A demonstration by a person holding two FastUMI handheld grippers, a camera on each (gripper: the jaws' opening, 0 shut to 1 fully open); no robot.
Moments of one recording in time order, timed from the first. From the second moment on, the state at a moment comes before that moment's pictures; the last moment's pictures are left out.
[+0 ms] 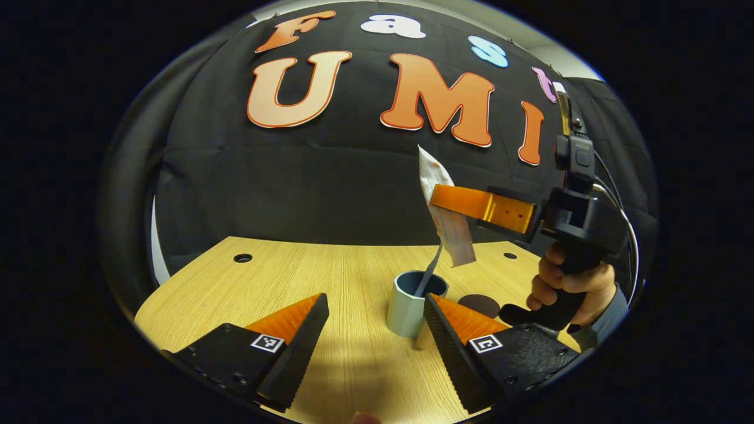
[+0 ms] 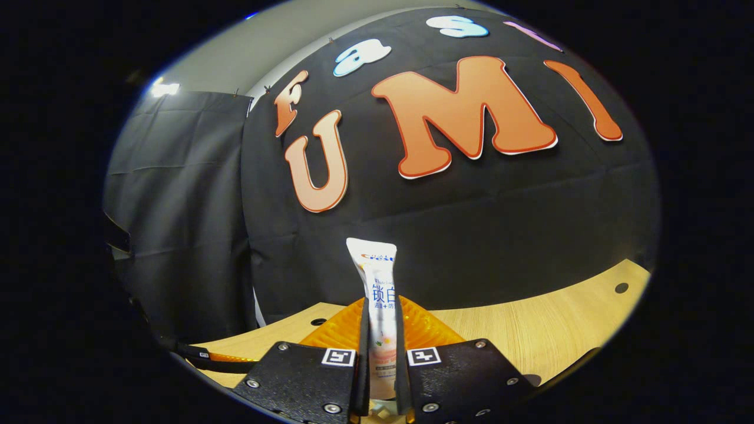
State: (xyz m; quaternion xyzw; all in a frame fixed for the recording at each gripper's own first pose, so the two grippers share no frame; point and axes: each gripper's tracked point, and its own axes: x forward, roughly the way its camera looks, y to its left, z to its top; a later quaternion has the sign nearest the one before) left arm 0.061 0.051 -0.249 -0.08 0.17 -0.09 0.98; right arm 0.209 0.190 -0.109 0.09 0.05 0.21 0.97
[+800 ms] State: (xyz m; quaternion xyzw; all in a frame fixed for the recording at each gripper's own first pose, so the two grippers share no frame) left arm 0.038 0.058 -0.267 -0.07 0.18 -0.07 0.98; right arm 0.211 0.197 -0.171 0.01 0.10 0.20 0.98
